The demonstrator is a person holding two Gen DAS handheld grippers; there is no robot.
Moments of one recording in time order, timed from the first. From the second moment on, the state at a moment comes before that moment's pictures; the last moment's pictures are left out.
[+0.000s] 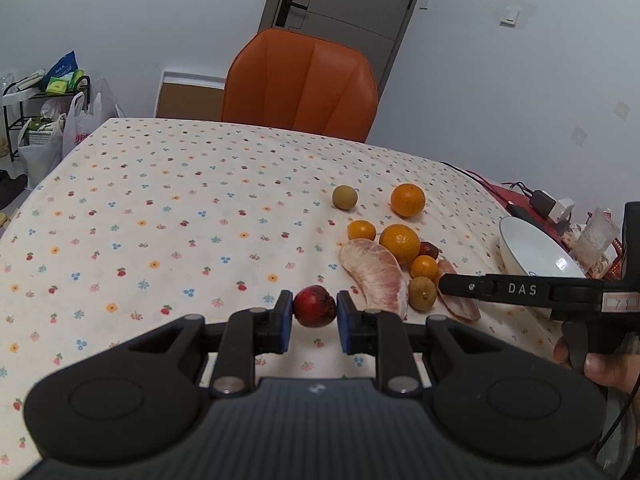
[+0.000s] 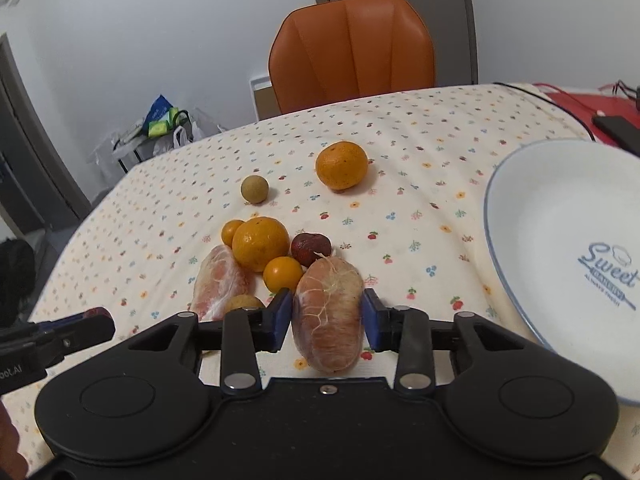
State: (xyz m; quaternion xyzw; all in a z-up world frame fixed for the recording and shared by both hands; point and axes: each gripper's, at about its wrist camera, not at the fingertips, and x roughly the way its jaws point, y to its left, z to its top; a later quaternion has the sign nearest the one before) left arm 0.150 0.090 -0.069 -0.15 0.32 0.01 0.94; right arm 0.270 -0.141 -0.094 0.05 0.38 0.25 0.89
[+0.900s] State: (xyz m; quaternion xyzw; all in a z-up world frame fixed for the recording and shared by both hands) left arm 0.173 0.022 -0.039 -0.10 0.30 -0.03 0.95; right arm 0.233 -0.208 -0.063 0.11 0.33 0.26 0.90
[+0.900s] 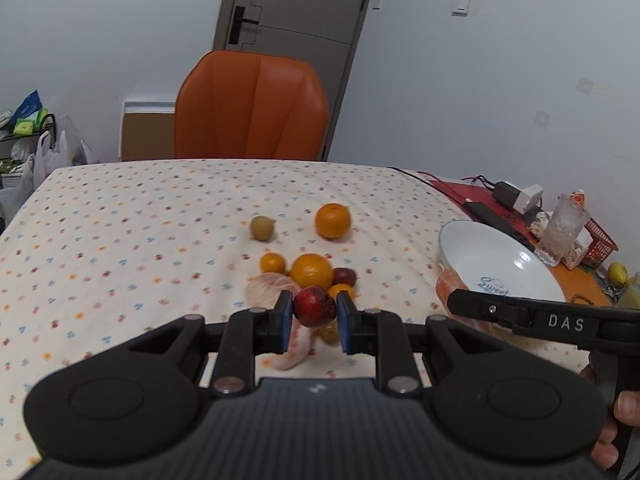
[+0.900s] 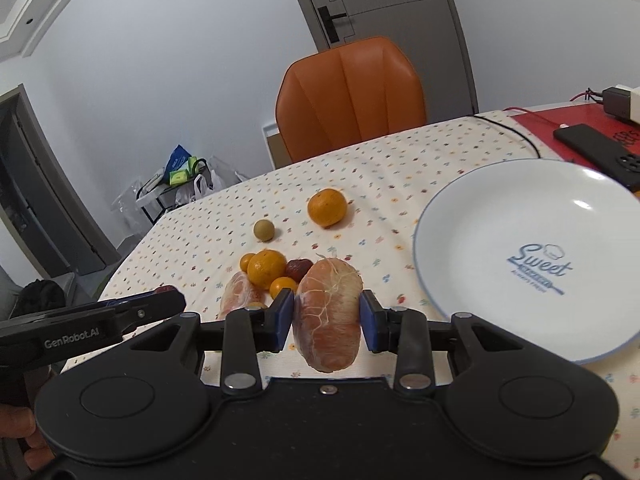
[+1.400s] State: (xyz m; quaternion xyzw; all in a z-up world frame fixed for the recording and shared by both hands) left arm 0.200 -0.038 -0.031 -0.08 0.29 -0.08 0.95; right arm 0.231 -0.259 -0.053 0.13 0.31 0.23 0.92
